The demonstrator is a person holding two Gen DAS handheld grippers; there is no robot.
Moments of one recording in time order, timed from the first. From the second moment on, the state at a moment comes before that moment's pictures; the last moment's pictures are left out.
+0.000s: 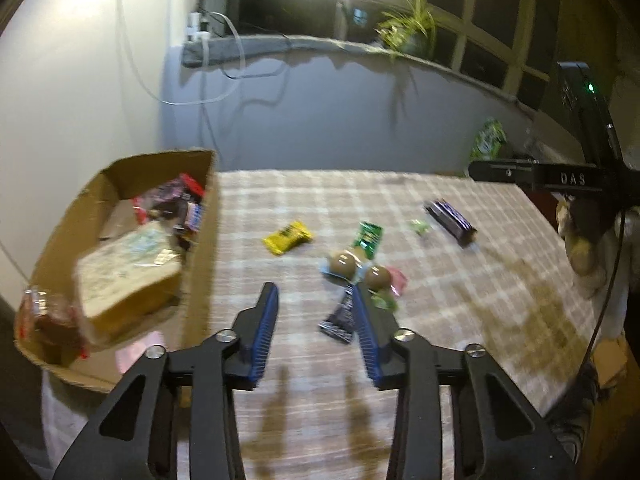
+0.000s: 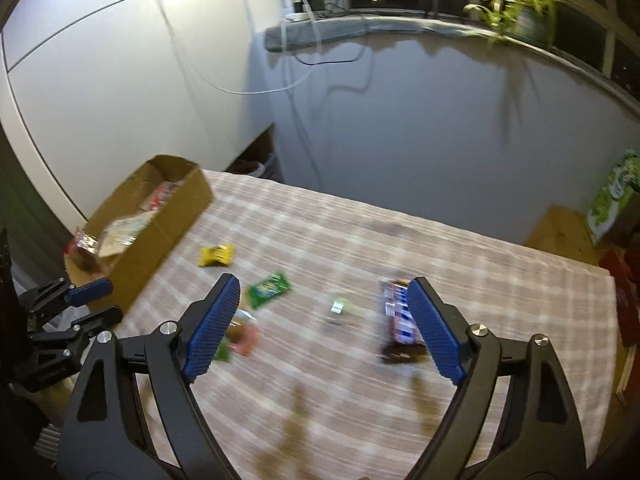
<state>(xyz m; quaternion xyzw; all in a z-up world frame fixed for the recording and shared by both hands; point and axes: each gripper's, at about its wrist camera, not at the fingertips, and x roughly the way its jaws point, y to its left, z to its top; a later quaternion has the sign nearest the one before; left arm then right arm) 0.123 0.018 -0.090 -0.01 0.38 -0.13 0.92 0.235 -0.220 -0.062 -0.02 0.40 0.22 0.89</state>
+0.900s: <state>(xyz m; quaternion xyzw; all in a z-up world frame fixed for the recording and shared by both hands) 0.166 -0.043 -0.136 0.07 0.45 -0.20 0.87 0.275 -0.254 -0.140 -0.02 0.47 0.22 0.85</state>
